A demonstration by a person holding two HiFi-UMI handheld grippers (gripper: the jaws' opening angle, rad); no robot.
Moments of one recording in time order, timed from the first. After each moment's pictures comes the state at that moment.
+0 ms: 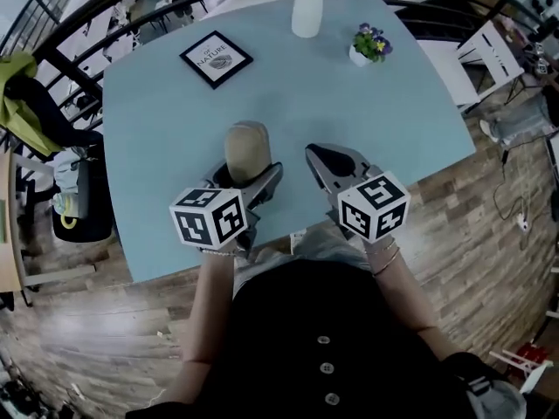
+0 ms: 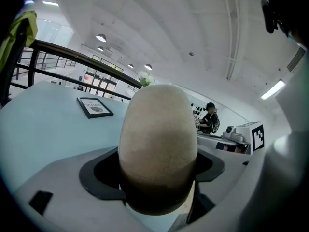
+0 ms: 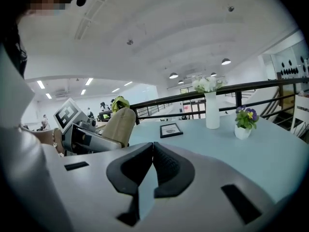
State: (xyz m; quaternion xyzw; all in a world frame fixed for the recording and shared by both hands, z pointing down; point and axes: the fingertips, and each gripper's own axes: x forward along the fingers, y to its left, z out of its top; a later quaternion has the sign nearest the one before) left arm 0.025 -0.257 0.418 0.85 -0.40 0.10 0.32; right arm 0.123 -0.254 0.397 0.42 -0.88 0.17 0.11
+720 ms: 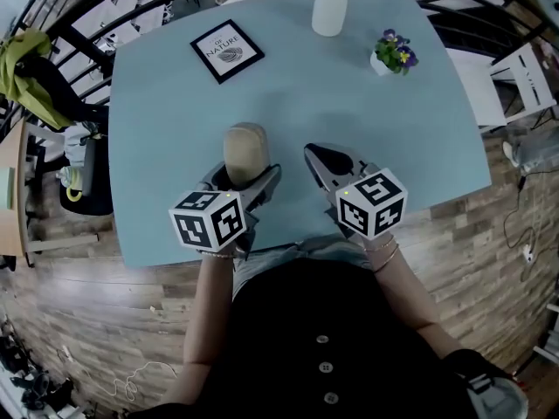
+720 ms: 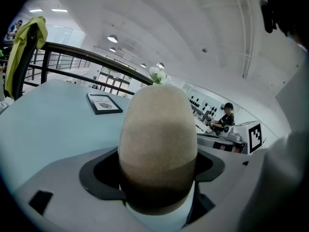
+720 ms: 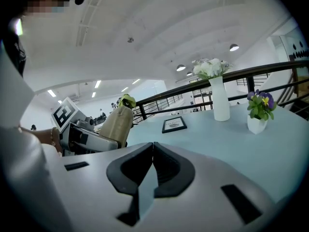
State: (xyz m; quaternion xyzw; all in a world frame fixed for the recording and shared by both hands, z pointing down) left arm 0.040 -0.289 0.441 0.81 -0.47 0.11 0.34; right arm 0.139 -0.305 0.431 0.35 -0.91 0.21 0.11
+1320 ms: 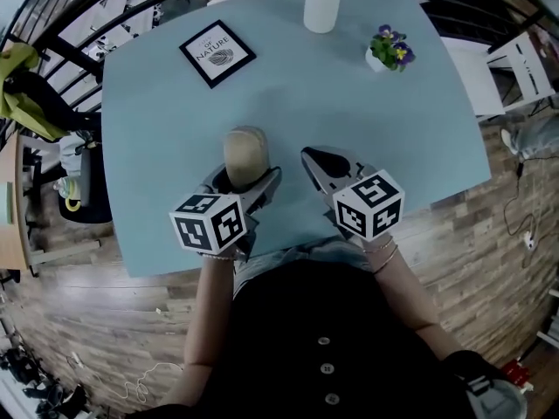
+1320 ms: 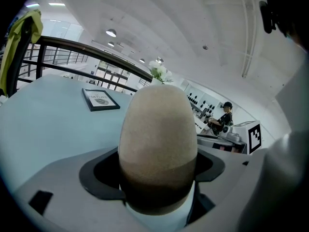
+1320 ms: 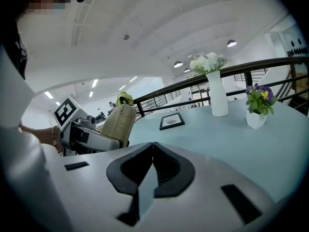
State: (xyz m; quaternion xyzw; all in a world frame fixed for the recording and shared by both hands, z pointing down) left arm 0.045 -0.304 0.451 0.81 -0.45 0.13 0.36; right arm 0.139 -0.315 0.443 0.35 -0.90 0.23 0.12
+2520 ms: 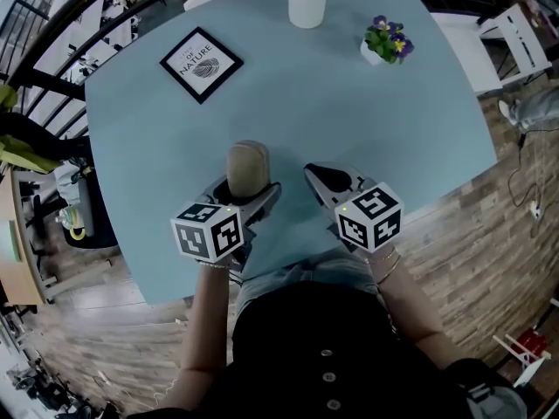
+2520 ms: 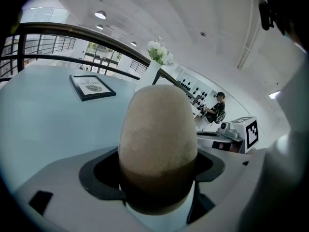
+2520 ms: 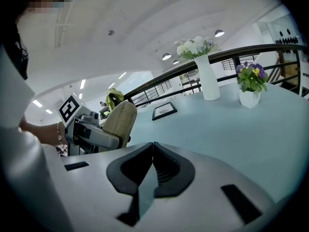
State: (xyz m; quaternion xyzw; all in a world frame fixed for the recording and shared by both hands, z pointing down) left arm 0.039 -0.324 0.492 0.82 -0.37 0.20 0.39; right arm 0.137 -0.320 0.487 0.38 -0.86 0.30 0.14
